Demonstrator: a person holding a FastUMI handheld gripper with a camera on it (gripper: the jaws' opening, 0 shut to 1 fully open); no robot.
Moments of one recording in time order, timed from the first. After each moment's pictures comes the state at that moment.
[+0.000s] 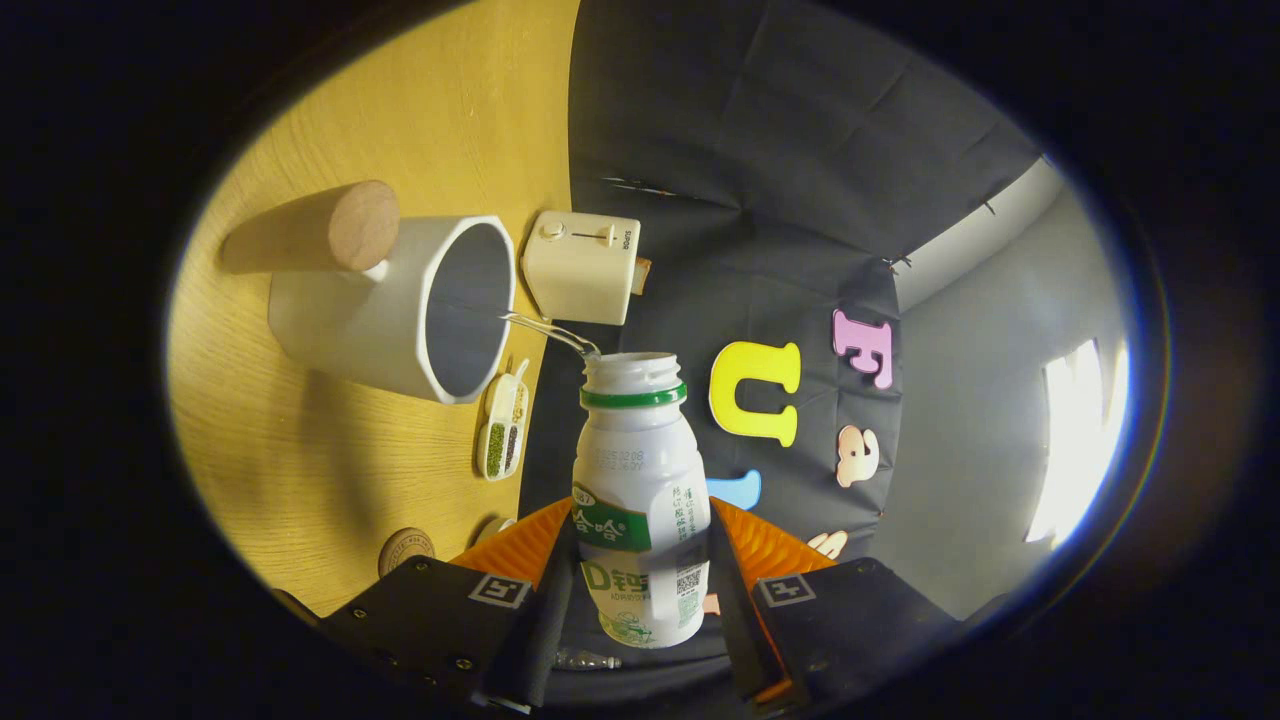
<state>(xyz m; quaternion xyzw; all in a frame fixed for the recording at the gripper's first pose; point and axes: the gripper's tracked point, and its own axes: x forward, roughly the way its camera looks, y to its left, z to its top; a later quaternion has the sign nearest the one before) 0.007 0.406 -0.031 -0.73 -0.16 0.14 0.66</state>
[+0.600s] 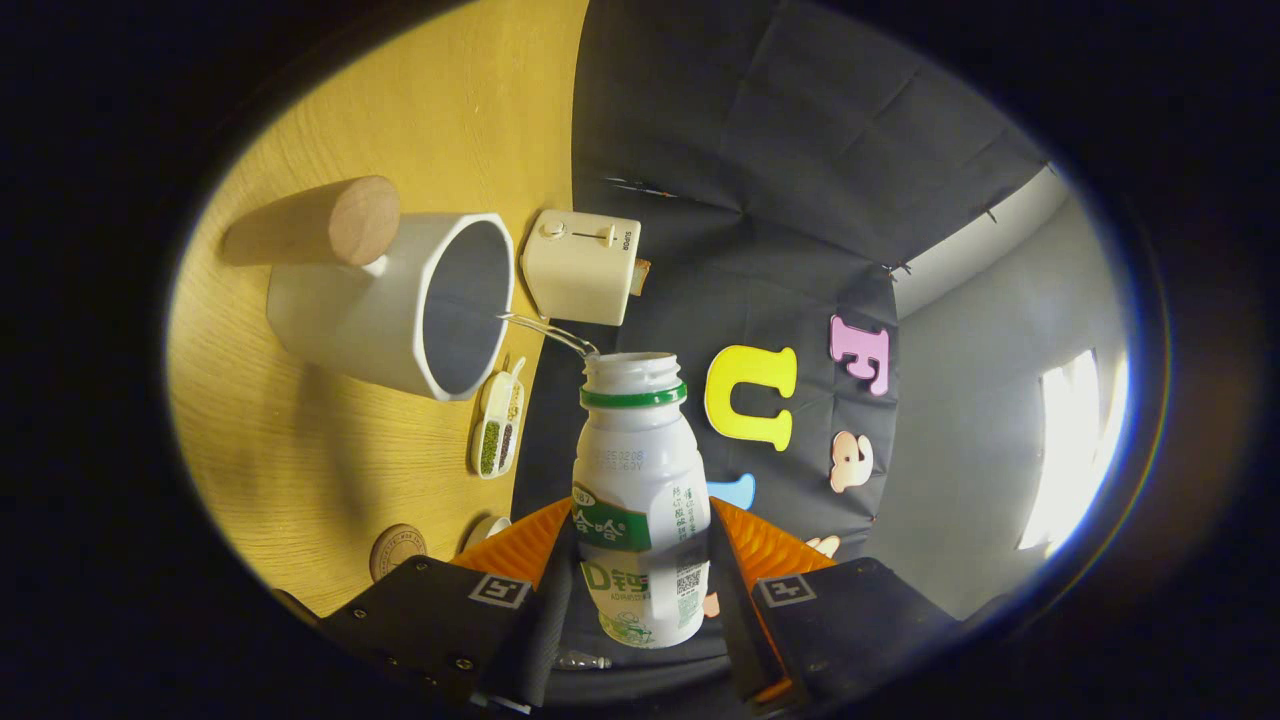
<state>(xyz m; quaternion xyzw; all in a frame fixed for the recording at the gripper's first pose) 0.010 0.408 -0.030 -0.73 -0.16 0.14 0.65</state>
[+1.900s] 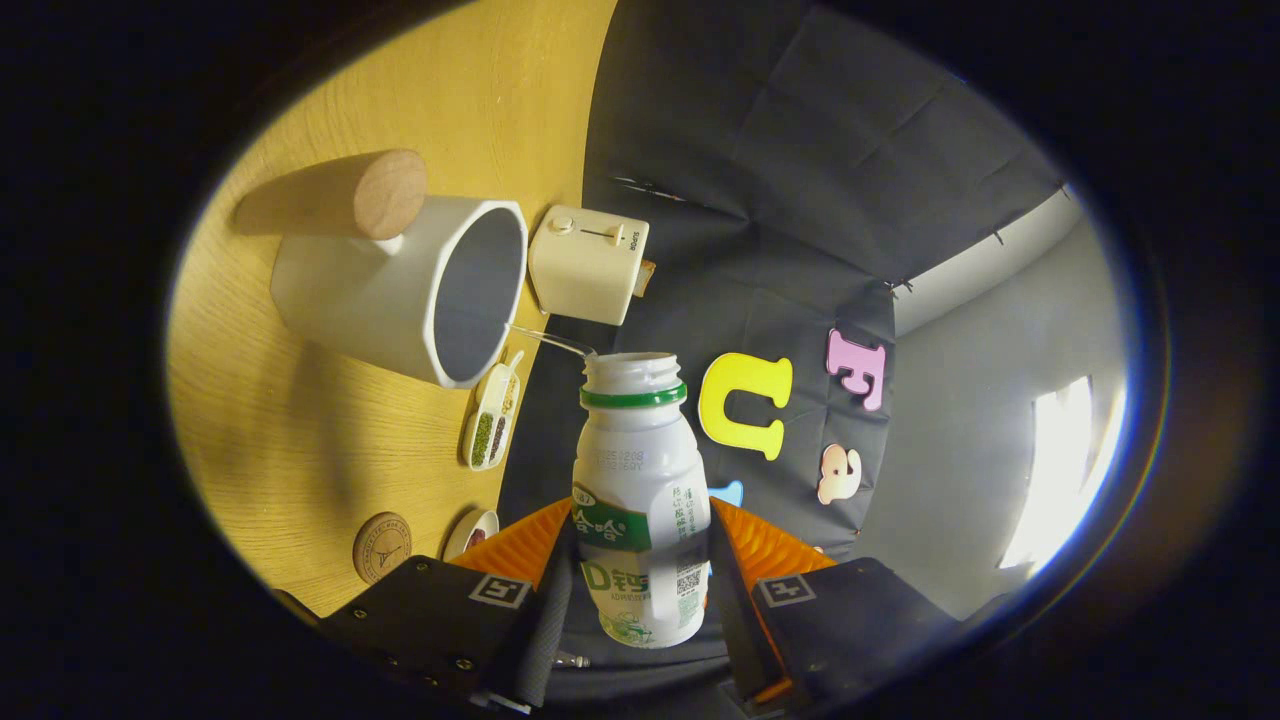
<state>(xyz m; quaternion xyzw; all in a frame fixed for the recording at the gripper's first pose) 0.012 0.408 -0.025 -0.75 -0.18 0.13 0.62</state>
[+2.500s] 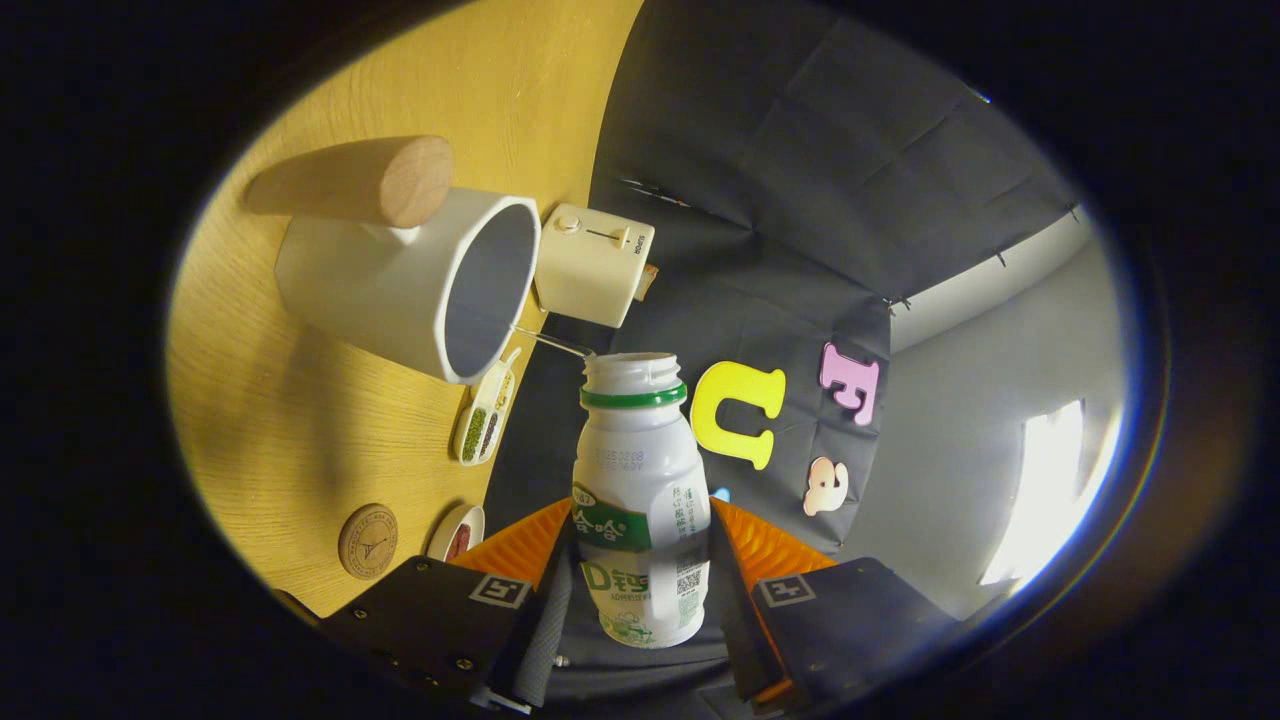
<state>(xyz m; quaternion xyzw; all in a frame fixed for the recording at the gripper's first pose) 0.010 0.411 -0.022 -0.77 -0.20 0.12 0.60</state>
